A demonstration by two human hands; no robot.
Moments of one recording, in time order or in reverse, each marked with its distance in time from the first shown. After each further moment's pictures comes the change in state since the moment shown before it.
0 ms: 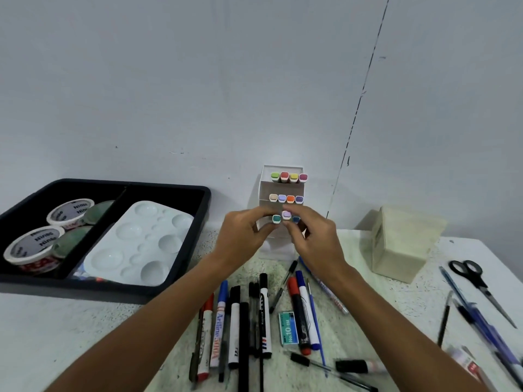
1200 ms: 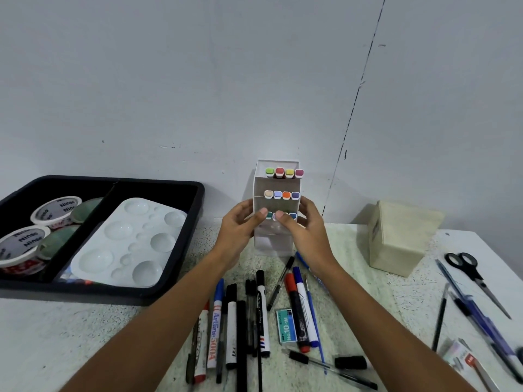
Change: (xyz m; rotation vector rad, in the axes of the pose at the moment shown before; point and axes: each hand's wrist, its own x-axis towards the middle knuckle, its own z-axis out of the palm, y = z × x) left_hand -0.006 -0.023 0.026 -0.891 -0.046 -0.778; right_hand -0.001 0.020 0.028 0.465 0.012 0.683
